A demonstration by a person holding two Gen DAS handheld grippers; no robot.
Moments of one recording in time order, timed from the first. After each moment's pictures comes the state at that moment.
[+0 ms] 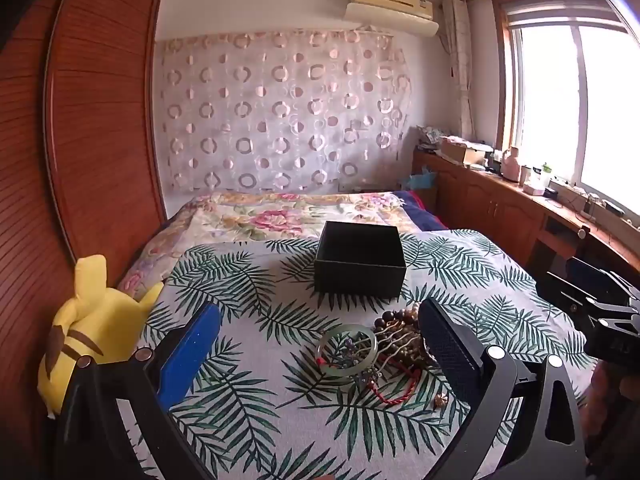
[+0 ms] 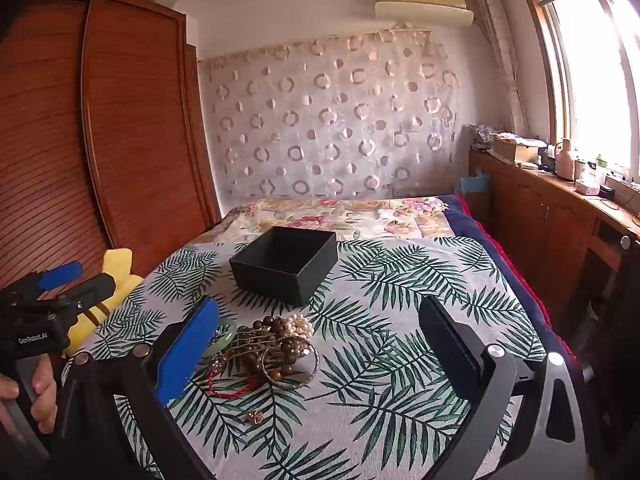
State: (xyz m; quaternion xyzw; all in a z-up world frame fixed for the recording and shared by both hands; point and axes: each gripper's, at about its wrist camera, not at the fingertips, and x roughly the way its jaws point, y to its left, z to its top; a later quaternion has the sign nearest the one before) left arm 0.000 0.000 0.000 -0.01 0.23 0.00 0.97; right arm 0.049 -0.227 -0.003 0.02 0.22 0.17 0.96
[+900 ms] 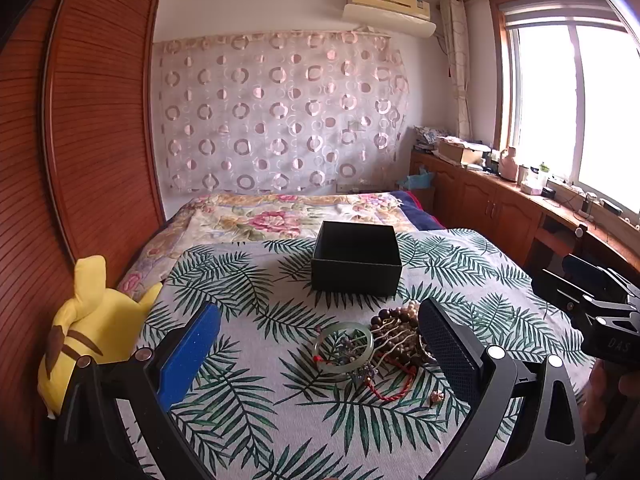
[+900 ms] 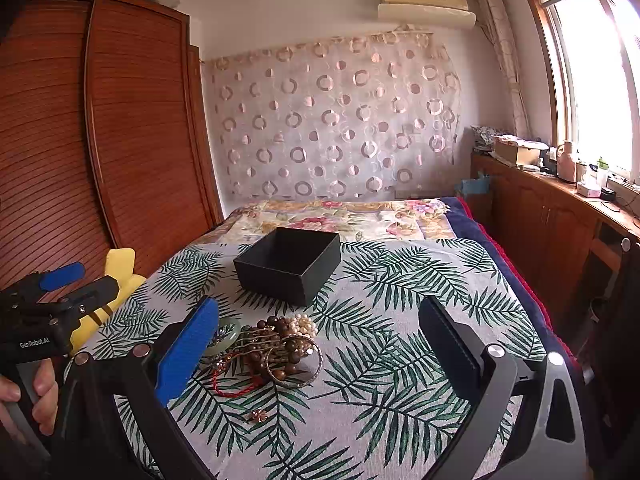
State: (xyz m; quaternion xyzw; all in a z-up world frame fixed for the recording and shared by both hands) left arm 0.000 0.001 0.001 -0.01 0.23 0.00 0.97; right arm 0.047 -0.226 -0.002 0.02 0.22 0.17 0.96
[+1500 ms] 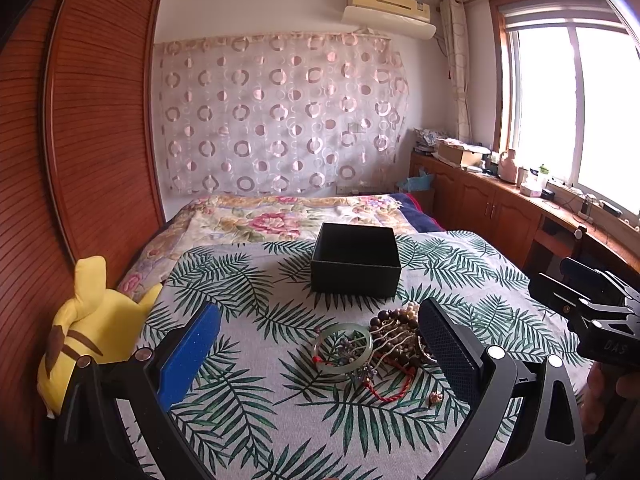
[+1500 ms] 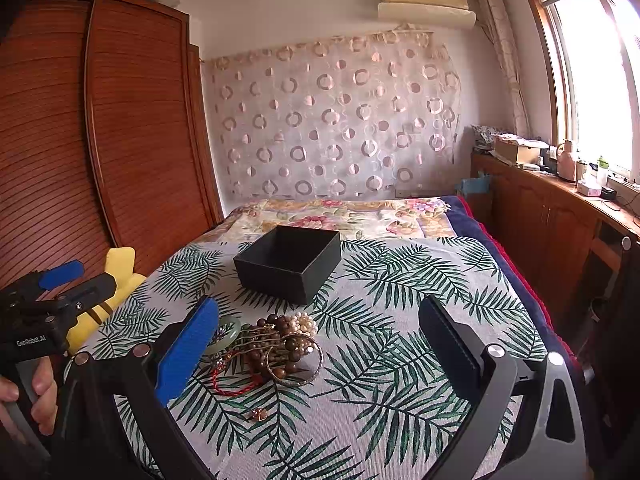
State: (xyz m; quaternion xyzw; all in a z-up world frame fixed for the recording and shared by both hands) left arm 0.002 0.000 0.000 -0.01 0.23 0.00 0.97; right arm 0.047 -0.226 -0.003 0.02 0.22 0.17 0.96
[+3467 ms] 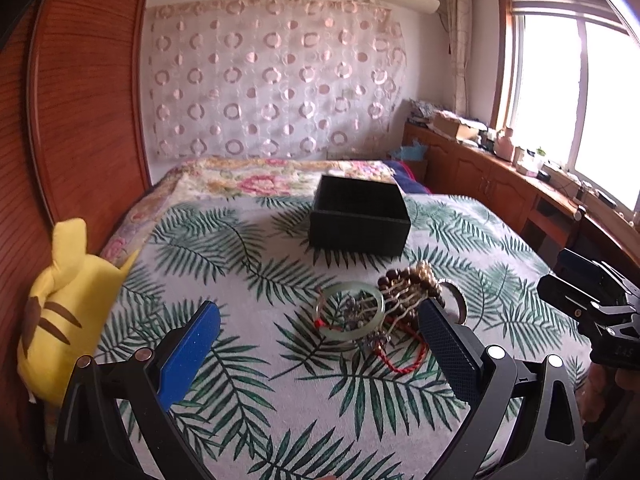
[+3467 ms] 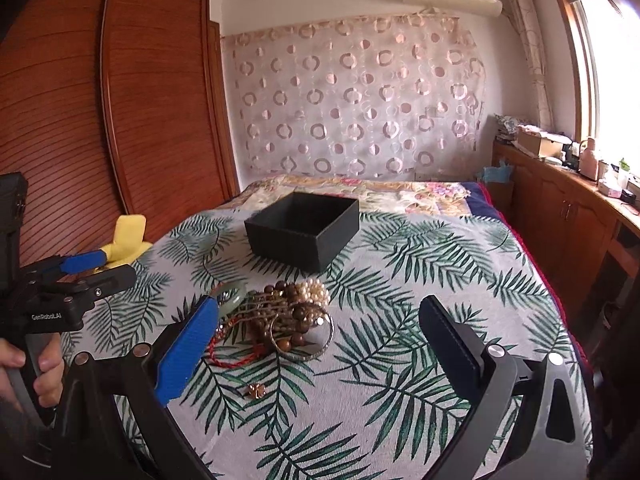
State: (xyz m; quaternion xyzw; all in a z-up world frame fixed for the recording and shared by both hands) left arm 0.020 0.017 -0.040 -0.03 0.29 -0.02 0.96; right arm 0.062 -0.198 -0.035 -0.01 0.26 0.20 0.95
